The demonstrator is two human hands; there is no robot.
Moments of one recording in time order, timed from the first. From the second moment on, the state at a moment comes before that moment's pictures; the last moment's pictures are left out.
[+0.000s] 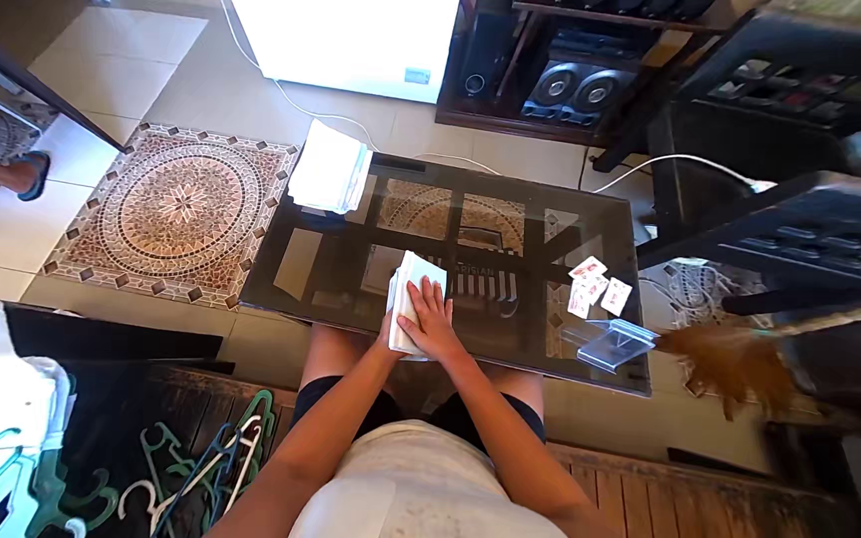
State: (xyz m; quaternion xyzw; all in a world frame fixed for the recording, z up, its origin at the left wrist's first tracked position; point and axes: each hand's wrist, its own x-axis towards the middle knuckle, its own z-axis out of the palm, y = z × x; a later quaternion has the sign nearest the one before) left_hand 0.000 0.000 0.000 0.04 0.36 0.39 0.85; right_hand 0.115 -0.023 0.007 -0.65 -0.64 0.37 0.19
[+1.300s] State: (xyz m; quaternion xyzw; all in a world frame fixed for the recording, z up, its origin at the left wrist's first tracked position) left_hand -0.024 -0.037 -0.018 0.69 0.63 0.15 0.33; right_hand 0.114 0.052 -0.023 -0.69 -0.70 0.17 0.04
